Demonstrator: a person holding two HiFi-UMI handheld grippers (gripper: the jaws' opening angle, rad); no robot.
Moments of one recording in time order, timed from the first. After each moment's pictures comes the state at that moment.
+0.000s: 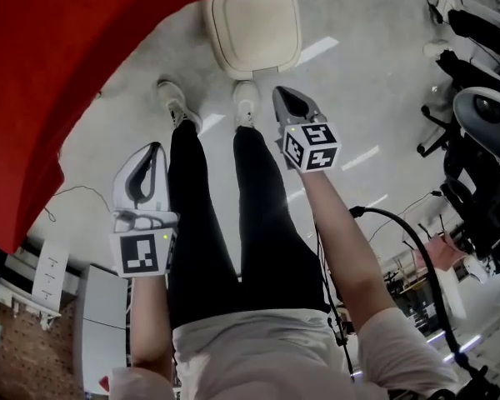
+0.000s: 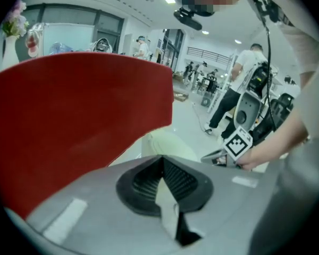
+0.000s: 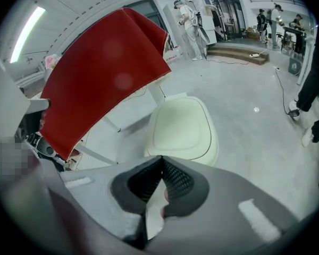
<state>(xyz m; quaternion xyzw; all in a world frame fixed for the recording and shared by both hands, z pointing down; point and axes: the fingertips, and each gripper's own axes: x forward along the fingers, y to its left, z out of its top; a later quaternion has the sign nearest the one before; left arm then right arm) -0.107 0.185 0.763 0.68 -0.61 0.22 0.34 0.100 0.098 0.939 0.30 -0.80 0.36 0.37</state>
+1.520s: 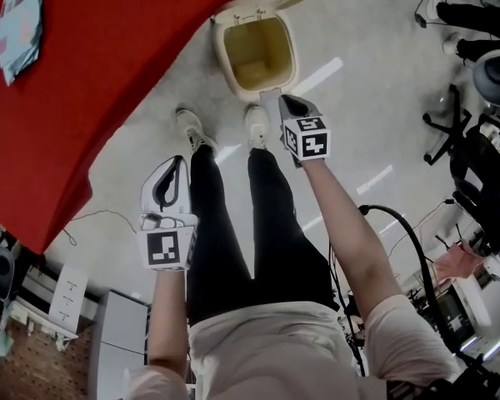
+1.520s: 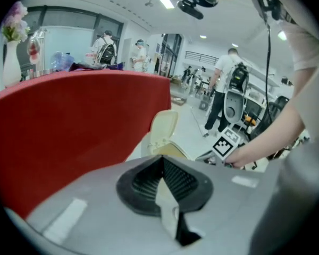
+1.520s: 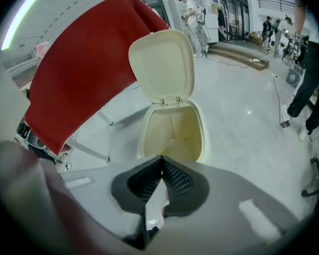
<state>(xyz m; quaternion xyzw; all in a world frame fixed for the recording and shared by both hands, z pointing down) -0.112 0.188 0.743 0.70 -0.60 0.21 0.32 0.096 0.074 0.950 0.31 -0.78 0.33 0.43</state>
